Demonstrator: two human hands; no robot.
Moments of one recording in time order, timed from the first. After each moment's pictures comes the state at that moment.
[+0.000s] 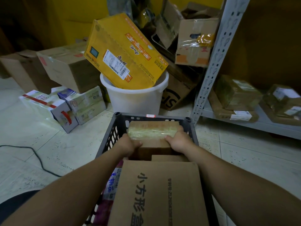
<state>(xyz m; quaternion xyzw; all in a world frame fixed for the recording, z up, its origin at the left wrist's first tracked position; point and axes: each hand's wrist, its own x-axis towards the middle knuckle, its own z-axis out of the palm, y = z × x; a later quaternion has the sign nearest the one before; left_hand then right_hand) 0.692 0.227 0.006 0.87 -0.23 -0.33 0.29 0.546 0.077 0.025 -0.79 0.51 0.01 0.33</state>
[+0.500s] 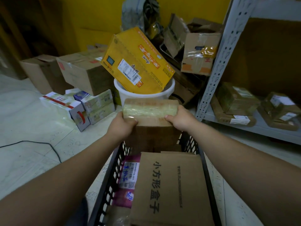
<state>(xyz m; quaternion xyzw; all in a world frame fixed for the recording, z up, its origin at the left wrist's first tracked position) 0.684 0.287 0.126 0.84 -0.21 -0.19 0.46 0.565 0.107 0.138 -0.84 0.44 -0.05 0.32</state>
